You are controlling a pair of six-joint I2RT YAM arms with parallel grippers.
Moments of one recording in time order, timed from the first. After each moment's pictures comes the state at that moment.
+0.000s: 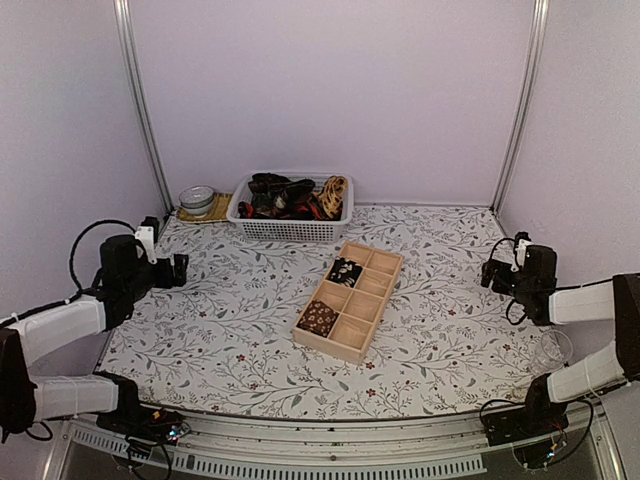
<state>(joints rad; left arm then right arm) -0.16 1.05 0.50 0.12 -0.11 -0.03 0.00 1.31 0.42 0.37 0.06 0.25</state>
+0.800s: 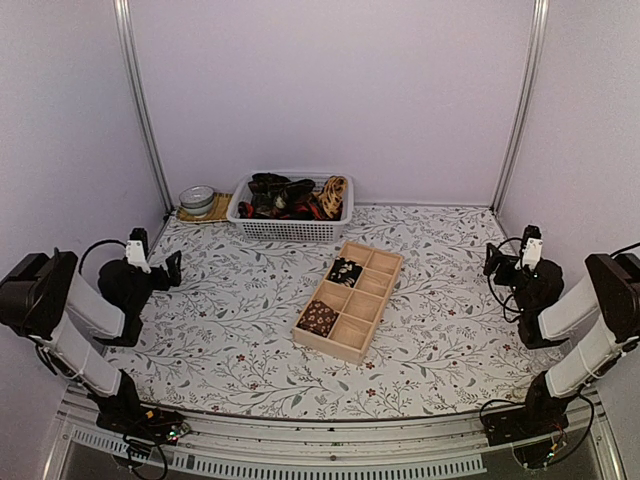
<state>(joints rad) 0.08 1.54 0.21 1.24 0.11 0.00 0.00 1.51 0.19 1.32 0.04 0.14</state>
